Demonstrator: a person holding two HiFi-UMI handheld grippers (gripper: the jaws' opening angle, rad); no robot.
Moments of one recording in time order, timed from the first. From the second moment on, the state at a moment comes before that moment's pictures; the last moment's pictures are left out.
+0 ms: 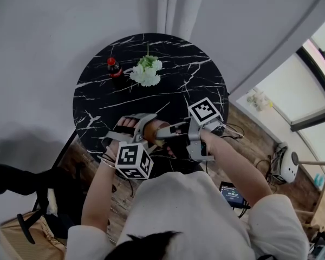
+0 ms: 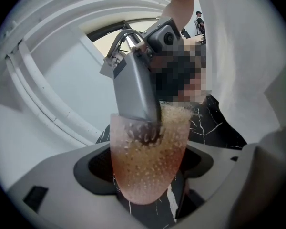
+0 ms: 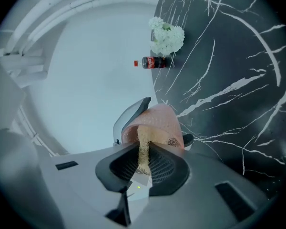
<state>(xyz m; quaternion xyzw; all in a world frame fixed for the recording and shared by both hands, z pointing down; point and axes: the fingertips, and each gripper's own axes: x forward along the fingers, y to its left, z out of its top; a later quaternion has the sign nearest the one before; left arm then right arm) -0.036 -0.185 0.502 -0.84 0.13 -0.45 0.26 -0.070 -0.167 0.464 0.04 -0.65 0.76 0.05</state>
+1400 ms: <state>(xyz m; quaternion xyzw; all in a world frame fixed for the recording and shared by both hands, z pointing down) -0.056 -0.200 0.491 -0.85 0.26 -0.39 0.23 -0.078 -0.193 0.453 0.05 -0.52 0.84 -0.15</state>
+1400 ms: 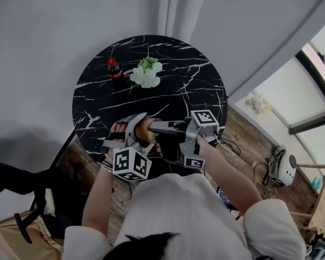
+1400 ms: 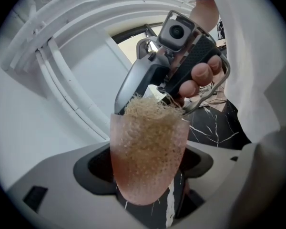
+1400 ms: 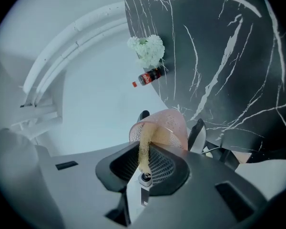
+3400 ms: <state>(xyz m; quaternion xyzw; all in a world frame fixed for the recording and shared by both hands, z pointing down) -0.064 -0.224 0.443 -0.82 0.40 -0.31 0.27 -0.052 -0.223 0.417 0.15 -0.39 0.80 -0.44</state>
